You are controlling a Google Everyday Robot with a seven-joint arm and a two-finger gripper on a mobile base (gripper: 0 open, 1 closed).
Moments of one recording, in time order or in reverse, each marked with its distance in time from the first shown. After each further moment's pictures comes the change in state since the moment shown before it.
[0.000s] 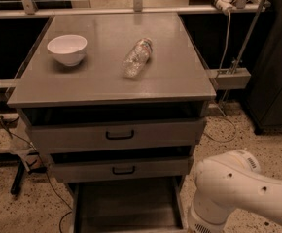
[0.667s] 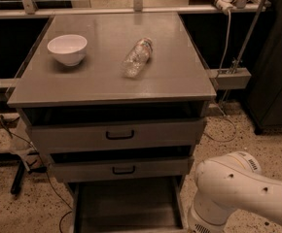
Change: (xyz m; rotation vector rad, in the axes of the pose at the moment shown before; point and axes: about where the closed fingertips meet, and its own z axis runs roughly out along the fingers) arm 0.000 0.000 0.006 -0.007 -0.009 0.037
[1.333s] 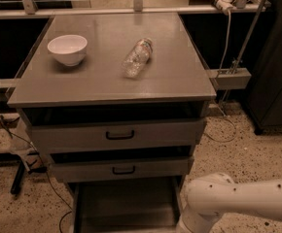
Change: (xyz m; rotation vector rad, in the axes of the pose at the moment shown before) arm -0.007 -0.007 0.108 -0.133 -0.003 0.153
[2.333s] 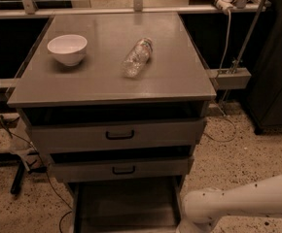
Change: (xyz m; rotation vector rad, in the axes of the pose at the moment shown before) arm 0.003 -0.007 0.082 -0.126 0.017 0.107
